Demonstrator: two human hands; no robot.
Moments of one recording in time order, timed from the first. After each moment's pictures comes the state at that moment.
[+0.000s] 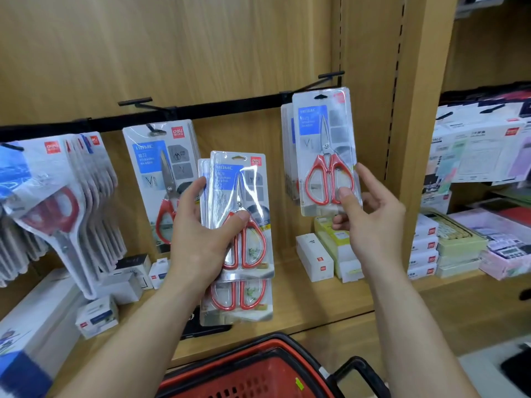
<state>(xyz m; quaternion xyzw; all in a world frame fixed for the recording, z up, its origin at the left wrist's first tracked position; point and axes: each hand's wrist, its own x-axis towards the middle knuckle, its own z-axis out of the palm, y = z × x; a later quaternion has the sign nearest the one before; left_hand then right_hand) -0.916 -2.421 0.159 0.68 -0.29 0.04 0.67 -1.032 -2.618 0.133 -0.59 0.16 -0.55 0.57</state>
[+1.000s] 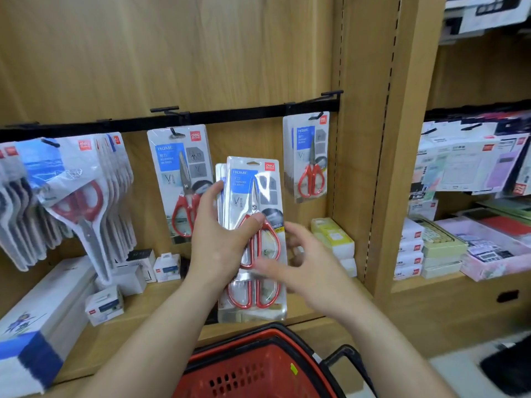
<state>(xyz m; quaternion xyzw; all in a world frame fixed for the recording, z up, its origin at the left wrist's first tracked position) -0.946 -2.408 0.162 0.68 -0.30 0.05 0.66 -1.061 -2.524 0.131 -0.78 0.11 -0.26 0.55</state>
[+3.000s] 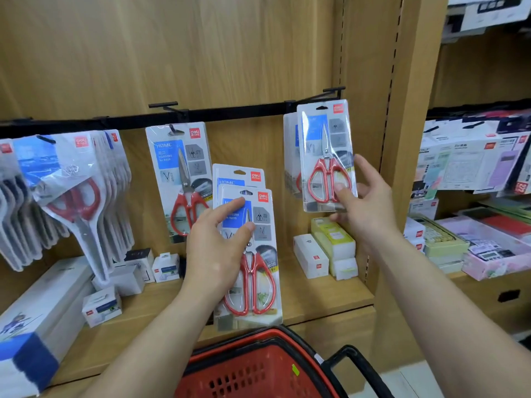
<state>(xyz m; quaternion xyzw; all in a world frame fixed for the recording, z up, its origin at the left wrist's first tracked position) -0.935 -2.404 0.146 0.71 -0.30 0.04 0.64 -1.042 -2.616 0.165 -0.64 0.18 -0.46 0.59</state>
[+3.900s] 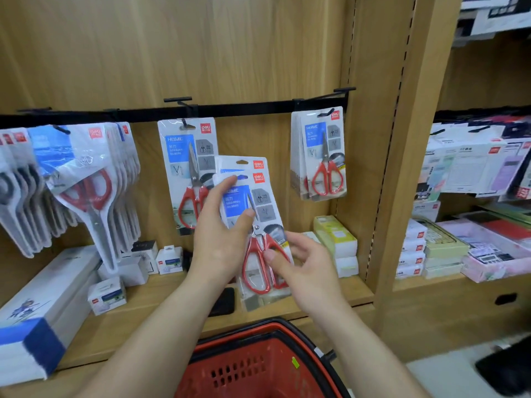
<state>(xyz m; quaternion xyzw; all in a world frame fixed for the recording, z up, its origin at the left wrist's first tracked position) -0.940 -2.400 0.153 0.68 -0.31 0.09 0.66 -1.039 -2.504 0.103 -0.70 0.14 -0.33 0.62</state>
